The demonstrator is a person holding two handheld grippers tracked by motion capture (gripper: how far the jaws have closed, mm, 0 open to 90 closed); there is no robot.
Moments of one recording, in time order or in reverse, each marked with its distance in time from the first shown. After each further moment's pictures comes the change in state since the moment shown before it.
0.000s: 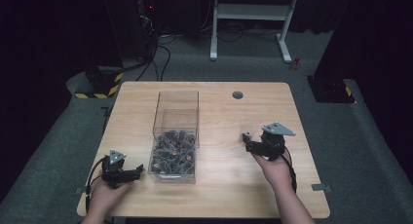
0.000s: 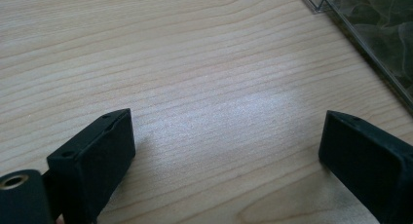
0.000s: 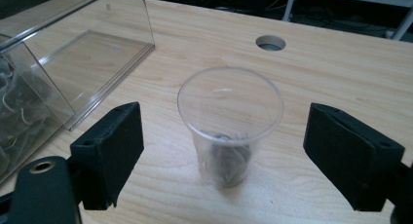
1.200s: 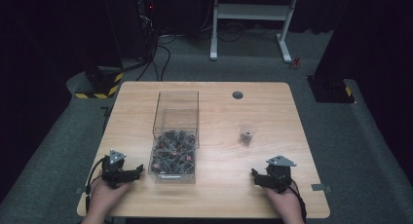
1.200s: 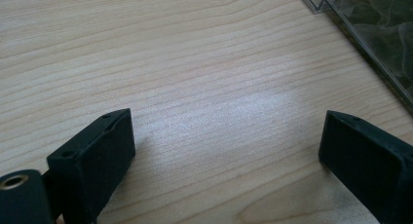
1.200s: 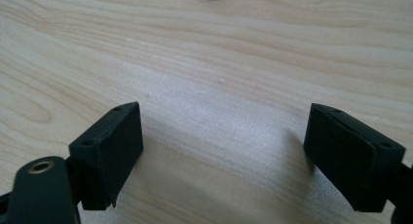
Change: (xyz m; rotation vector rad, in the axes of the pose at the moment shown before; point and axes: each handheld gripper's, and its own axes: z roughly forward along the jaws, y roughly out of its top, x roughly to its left) left arm 0.000 0.000 0.000 -0.003 0.000 -0.004; right arm -0.005 -0.105 -0.014 0.254 -0.052 0.000
